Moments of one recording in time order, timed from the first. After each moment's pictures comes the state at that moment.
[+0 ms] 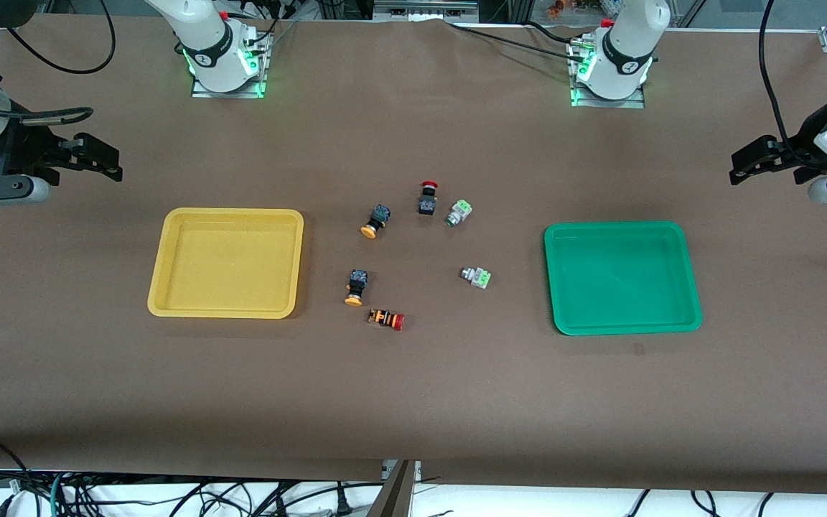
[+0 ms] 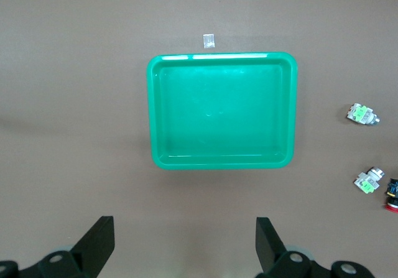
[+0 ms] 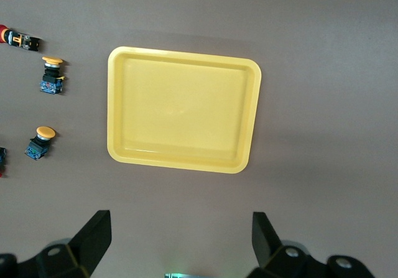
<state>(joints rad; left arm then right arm) 0.02 0.03 -0.04 -1.56 0.02 1.51 -0.05 0.06 0.09 0.04 -1.50 0.01 1.49 0.01</state>
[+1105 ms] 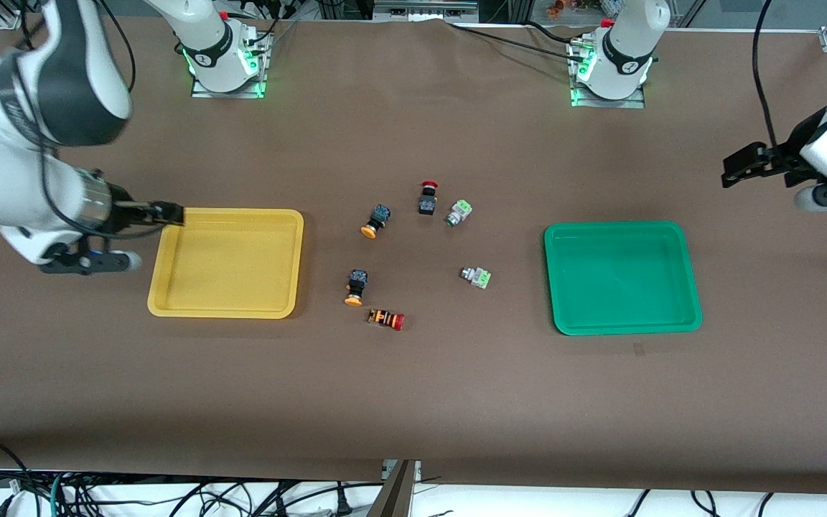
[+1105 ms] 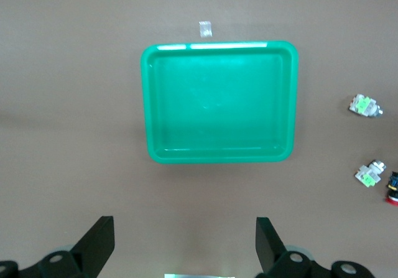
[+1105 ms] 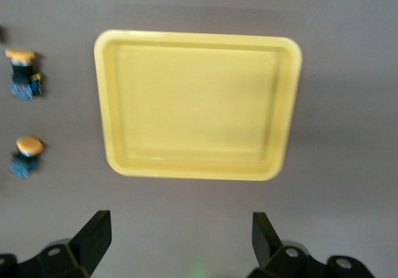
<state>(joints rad) 0.02 0.07 -0.06 -1.57 0.00 1.49 -0.07 0.14 0.33 0.06 -1.51 0.03 1.59 0.23</state>
